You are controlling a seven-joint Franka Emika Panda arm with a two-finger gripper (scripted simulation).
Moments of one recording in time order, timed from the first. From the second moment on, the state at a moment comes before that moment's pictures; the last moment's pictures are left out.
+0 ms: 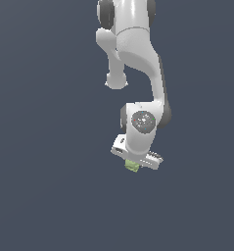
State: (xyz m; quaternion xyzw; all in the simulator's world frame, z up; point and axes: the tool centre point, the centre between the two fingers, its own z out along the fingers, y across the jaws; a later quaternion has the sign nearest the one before) arm 0.072 0.076 0.052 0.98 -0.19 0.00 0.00
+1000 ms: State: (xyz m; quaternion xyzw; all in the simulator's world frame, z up) arm 0.037 -0.058 0.207 0.98 -0.19 0.00 0.00
